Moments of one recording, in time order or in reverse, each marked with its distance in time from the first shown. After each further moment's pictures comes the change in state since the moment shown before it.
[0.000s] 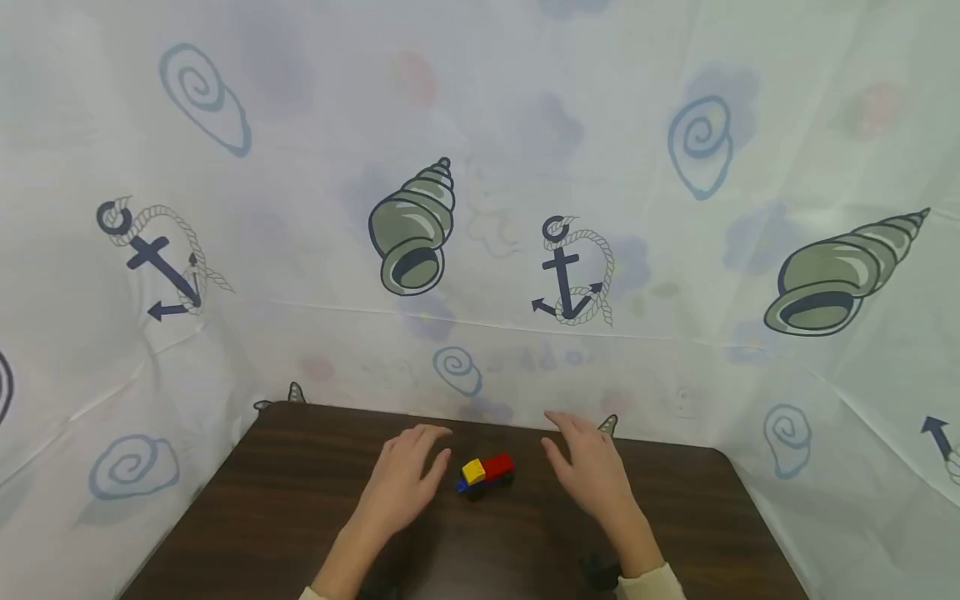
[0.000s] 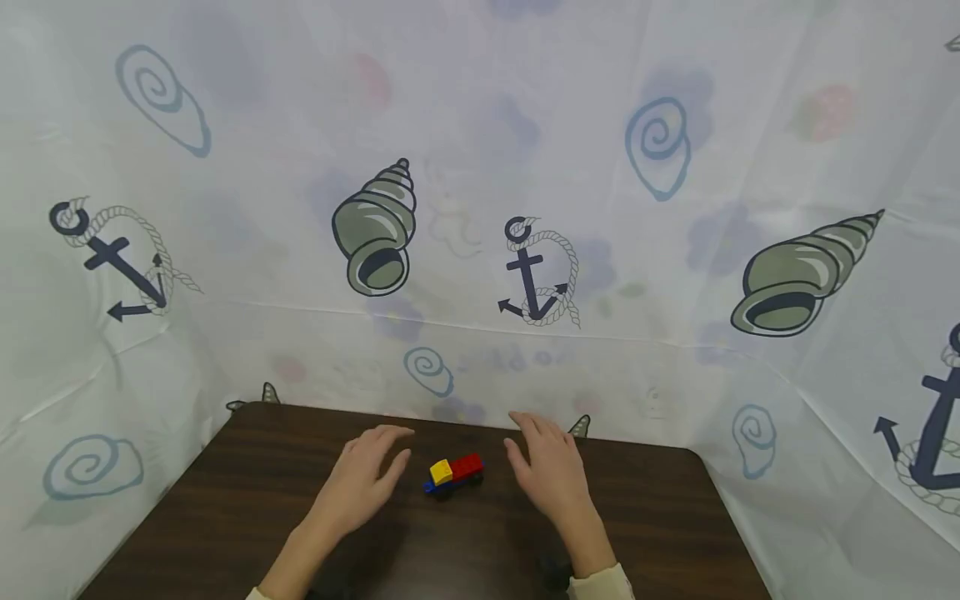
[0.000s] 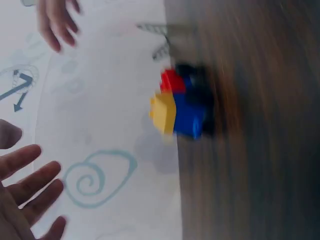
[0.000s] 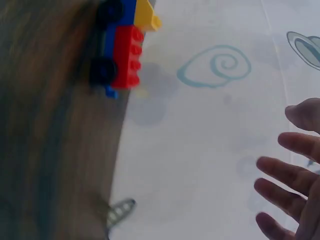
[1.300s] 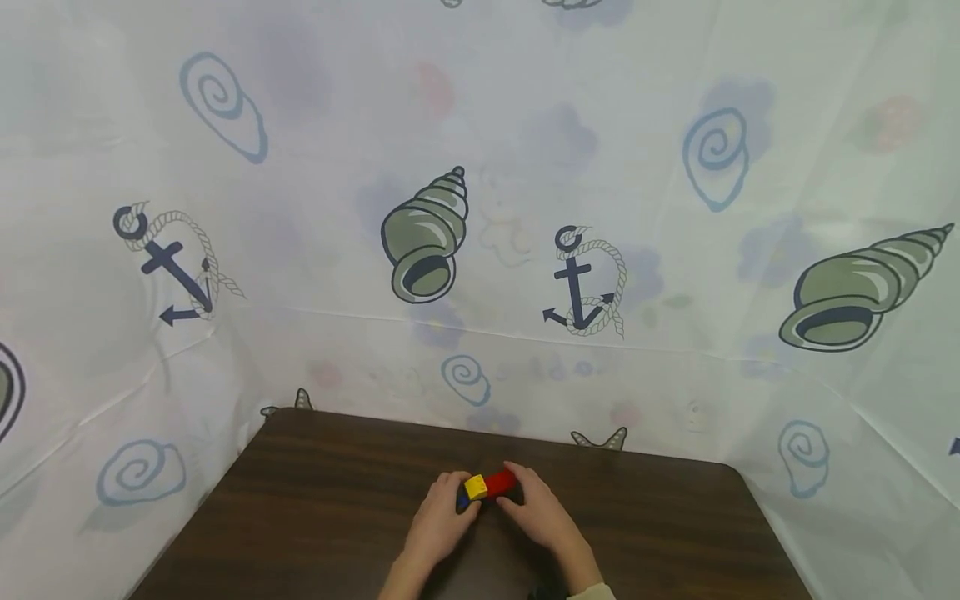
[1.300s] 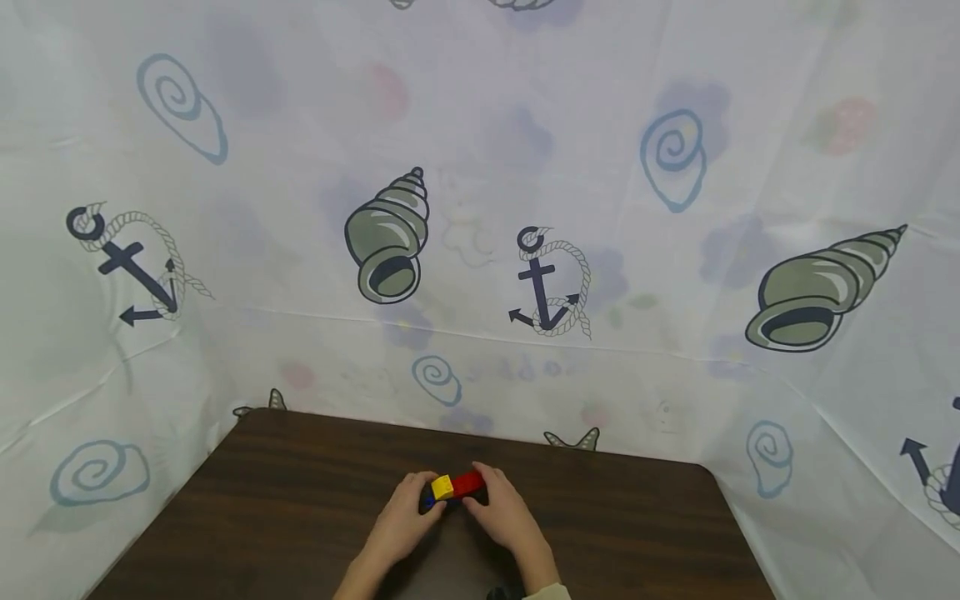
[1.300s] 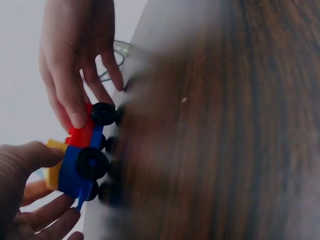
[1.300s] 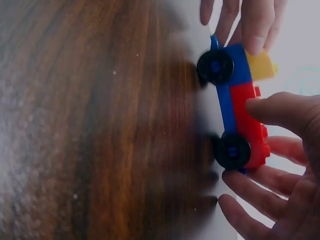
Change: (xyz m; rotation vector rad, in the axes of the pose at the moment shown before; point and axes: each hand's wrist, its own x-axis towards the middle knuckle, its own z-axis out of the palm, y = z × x) left_hand -0.012 -0.017 0.099 -0.286 -0.167 -0.326; right_hand 0.001 -0.005 0.128 0.433 -0.383 0.186
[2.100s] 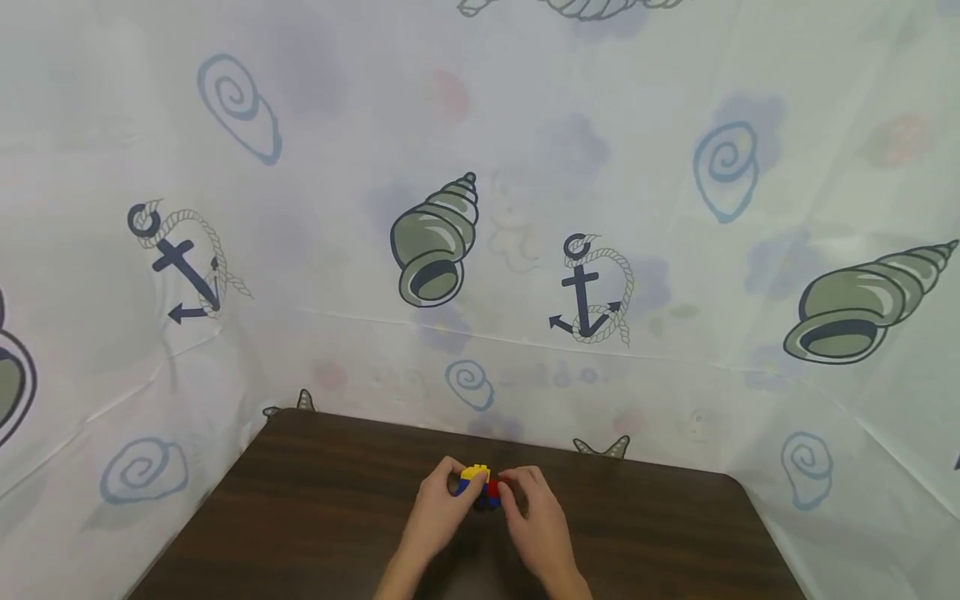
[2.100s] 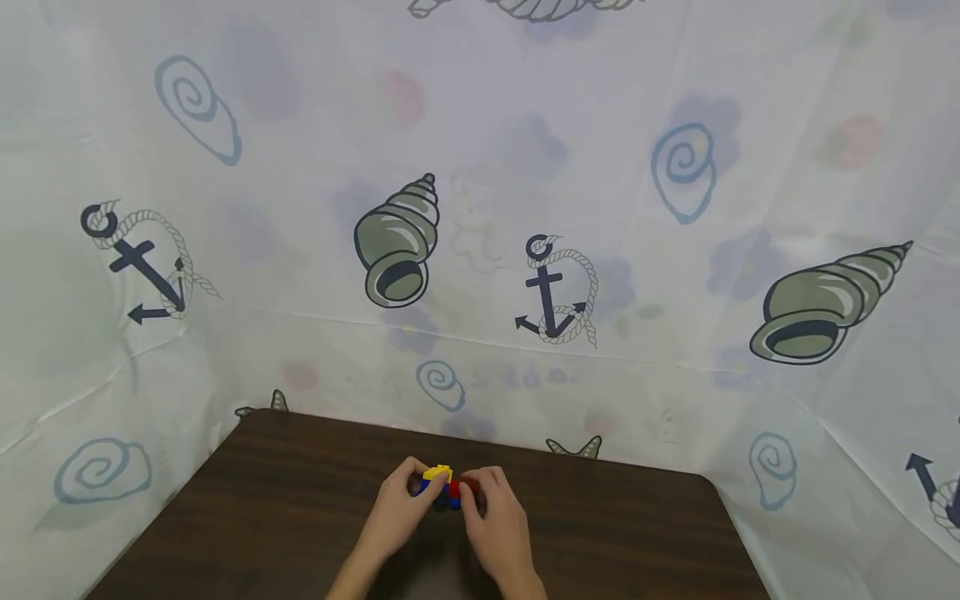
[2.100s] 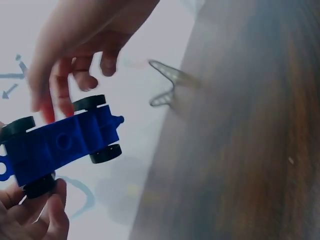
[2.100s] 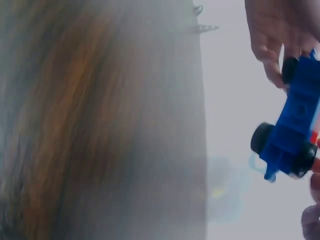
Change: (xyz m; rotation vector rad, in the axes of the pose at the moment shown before) left_hand -0.003 0.024 -0.031 -0.373 0.092 -0.012; right_hand -0.038 -0.058 0.007 -0.023 0.426 -0.125
